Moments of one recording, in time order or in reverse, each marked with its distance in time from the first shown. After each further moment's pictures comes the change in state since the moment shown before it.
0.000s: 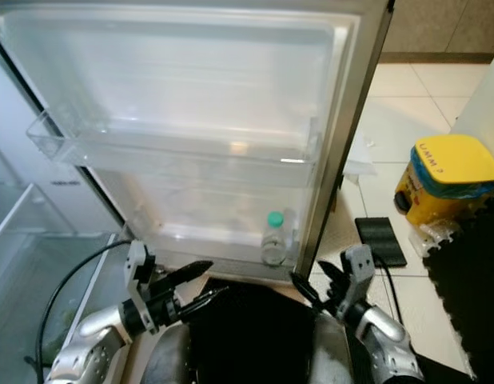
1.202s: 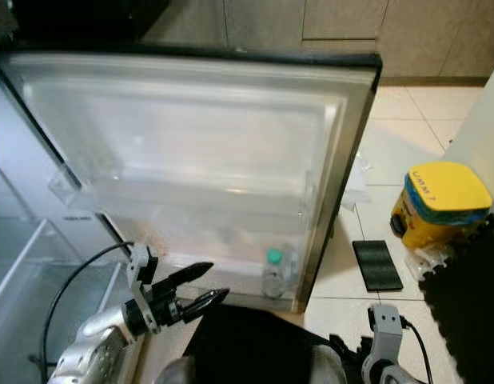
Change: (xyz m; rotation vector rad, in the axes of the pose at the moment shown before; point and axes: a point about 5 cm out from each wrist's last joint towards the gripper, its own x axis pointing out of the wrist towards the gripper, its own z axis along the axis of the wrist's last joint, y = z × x) left arm 0.003 0.004 -0.005 0.011 0.004 0.002; right arm -0.039 -0.018 -0.073 0.183 0.268 -0.282
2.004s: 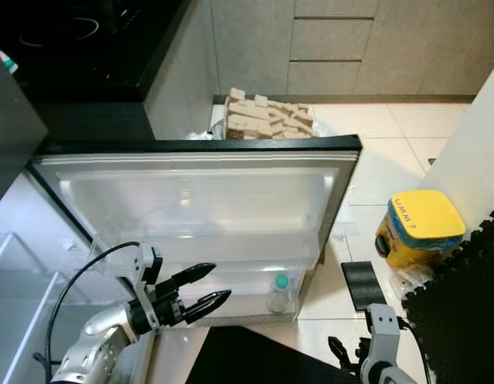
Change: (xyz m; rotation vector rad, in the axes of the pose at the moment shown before) left arm 0.003 0.002 -0.006 0.002 0.009 -0.004; right arm -0.002 -0.001 -0.008 -0.023 0.031 -0.014
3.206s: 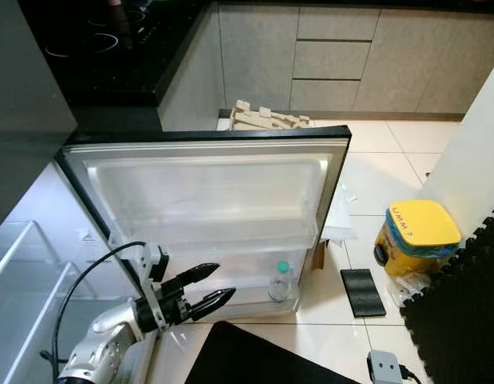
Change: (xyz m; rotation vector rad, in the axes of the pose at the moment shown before) left arm 0.005 0.002 -0.006 -0.037 0.026 0.019; right arm -0.023 -0.003 -0.064 0.026 0.239 -0.154
